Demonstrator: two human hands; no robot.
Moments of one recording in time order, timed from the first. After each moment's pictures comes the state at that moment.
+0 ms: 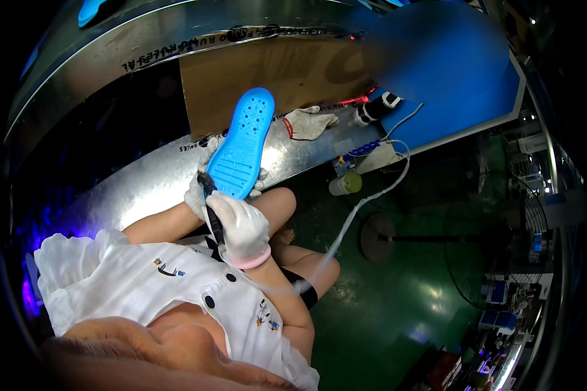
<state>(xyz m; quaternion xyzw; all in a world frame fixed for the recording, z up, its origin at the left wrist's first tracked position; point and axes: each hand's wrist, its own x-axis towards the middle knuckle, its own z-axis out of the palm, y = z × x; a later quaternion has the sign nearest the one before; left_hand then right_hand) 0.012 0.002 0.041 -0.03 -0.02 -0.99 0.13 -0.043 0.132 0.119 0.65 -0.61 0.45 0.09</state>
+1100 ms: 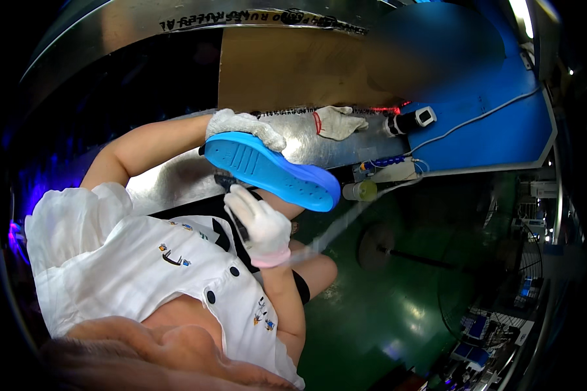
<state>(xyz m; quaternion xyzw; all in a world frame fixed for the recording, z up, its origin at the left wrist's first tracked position) 0.011 -0.084 0.095 0.12 -0.49 -0.86 -0.09 -0.054 0.150 0.124 0.69 -0.63 0.36 -0.04</state>
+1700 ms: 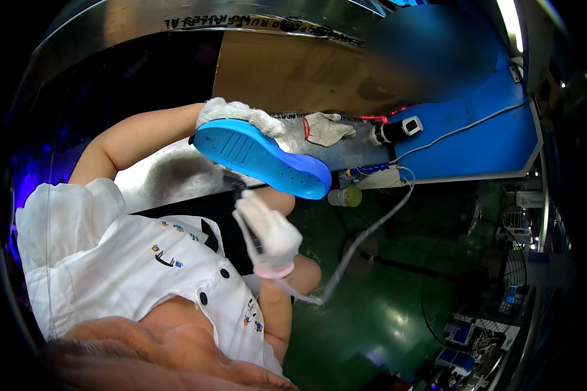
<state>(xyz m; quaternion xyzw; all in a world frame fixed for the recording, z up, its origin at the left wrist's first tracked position) 0.002 -0.098 0.082 -0.14 -0.78 -0.59 0.13 -0.072 0.162 0.137 0.66 -0.63 0.41 0.03</state>
